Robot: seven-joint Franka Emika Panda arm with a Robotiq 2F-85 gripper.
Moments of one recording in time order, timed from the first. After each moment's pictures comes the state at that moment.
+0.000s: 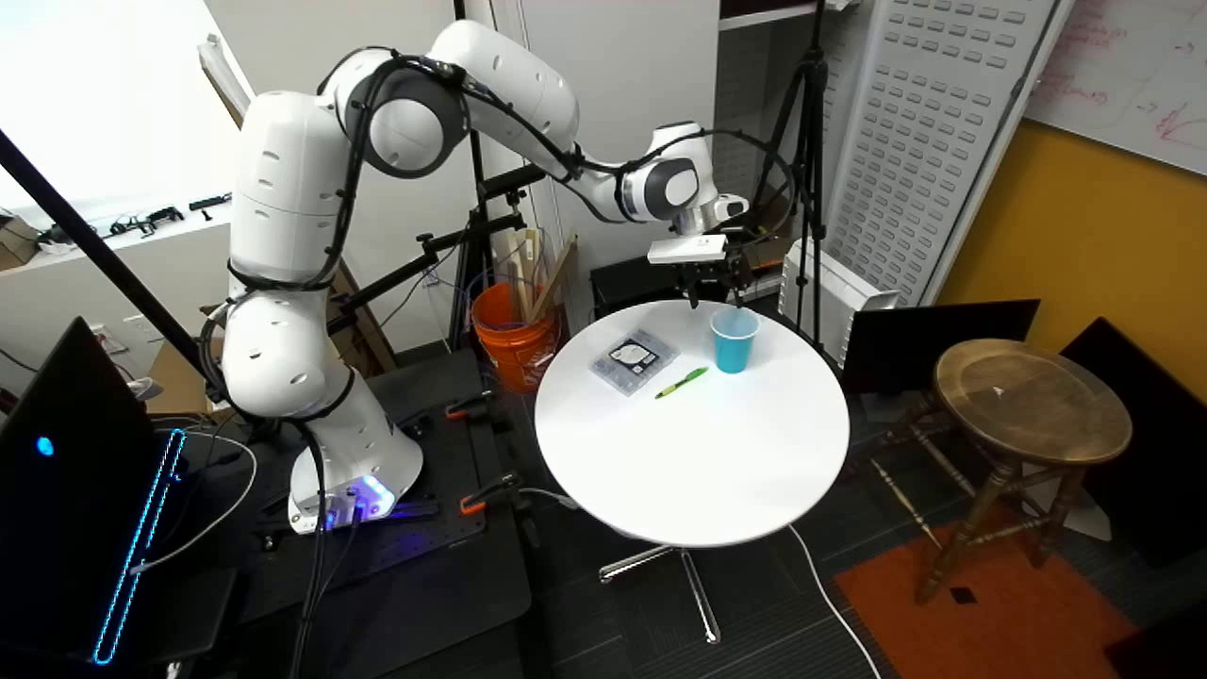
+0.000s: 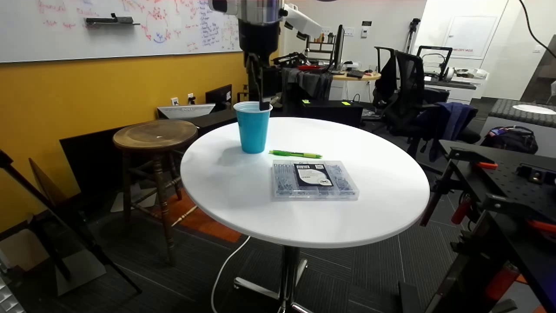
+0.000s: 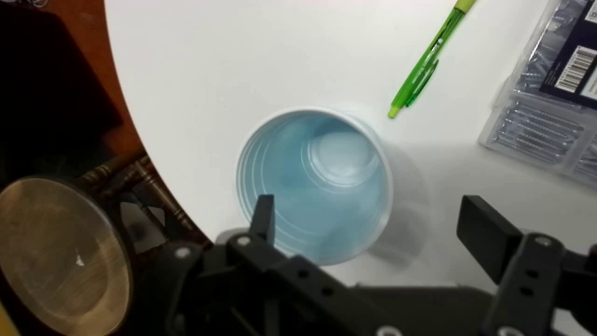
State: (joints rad) arm 0.11 0.55 -0.01 -1.79 -0.45 2.40 -0.29
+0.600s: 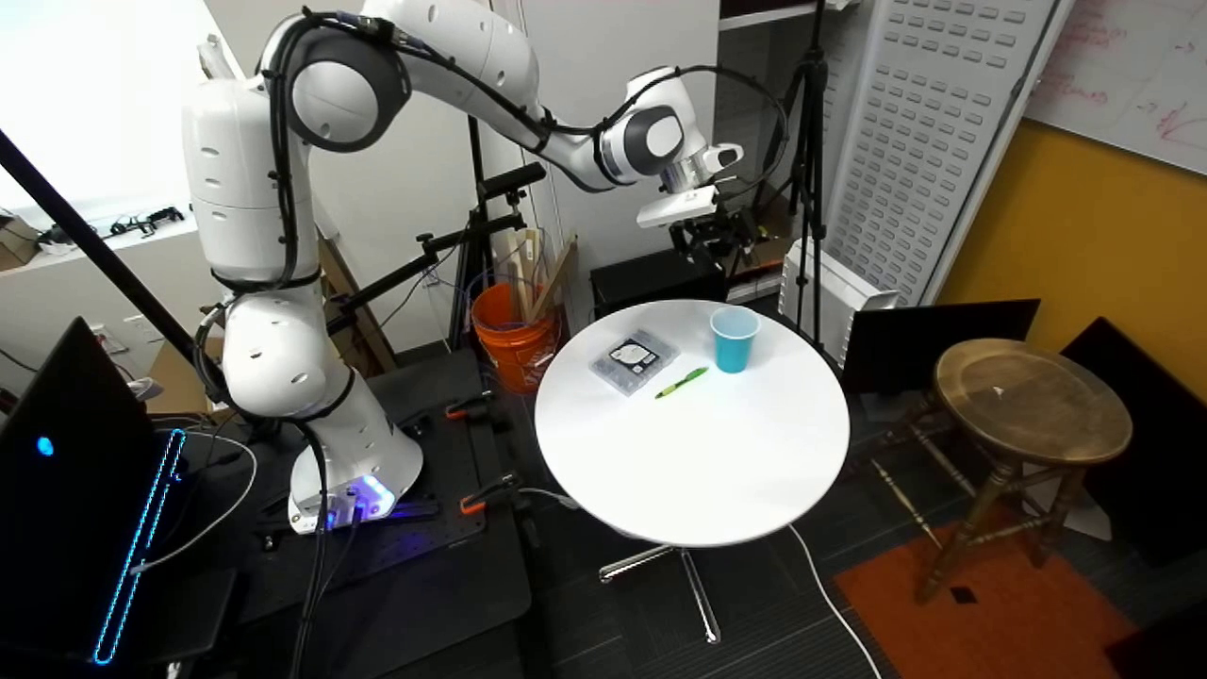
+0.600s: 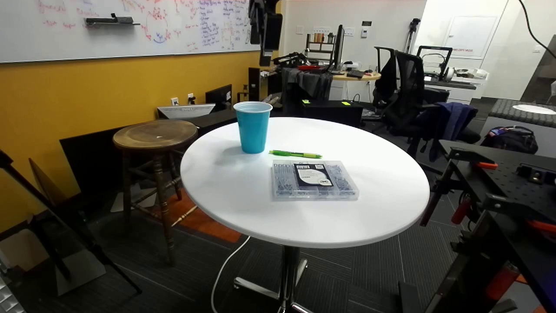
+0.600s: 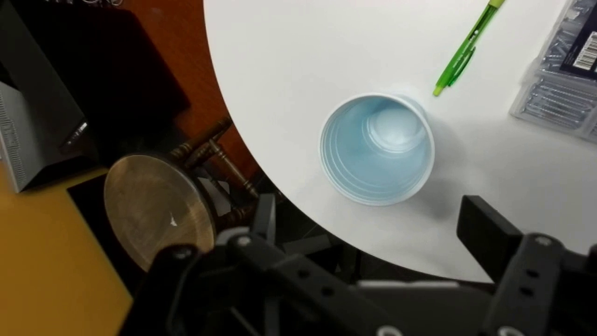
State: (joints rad) arm 0.12 0.36 -0.02 -1.88 -0.54 2.40 -0.20
